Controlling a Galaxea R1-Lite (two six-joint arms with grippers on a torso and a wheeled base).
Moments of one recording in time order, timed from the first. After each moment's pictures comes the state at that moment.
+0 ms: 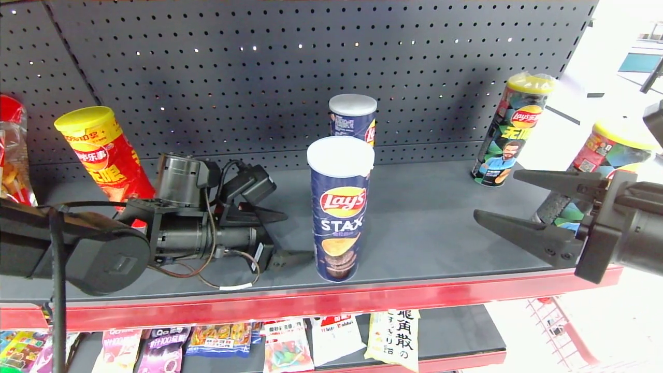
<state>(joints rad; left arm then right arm) -0.41 1.81 -0.85 -0.43 -0.52 0.31 0.55 1.18 -0.70 -0.33 0.11 -0.11</state>
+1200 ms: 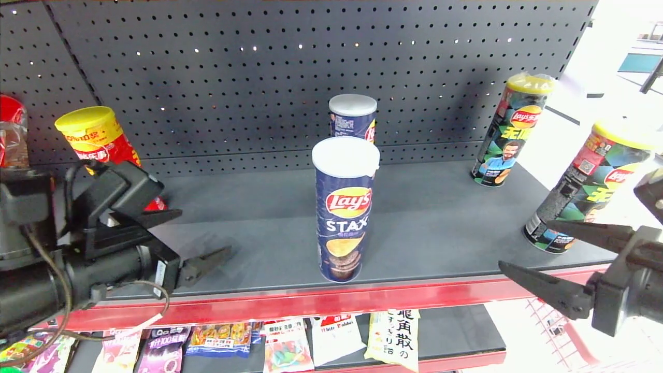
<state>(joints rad) -0.33 1.31 -0.55 -0.39 -0.10 0.24 0.54 1.08 -0.56 -0.20 -0.06 -0.12</state>
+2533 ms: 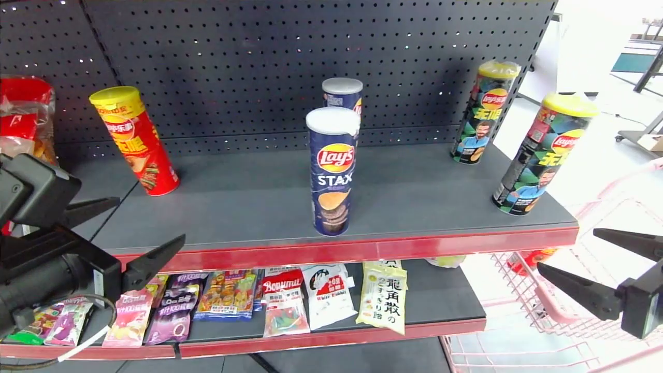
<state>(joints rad) -0.32 1.11 -0.49 -0.40 0.04 0.29 0.36 0.99 -0.48 -0.20 -0.06 -0.18</state>
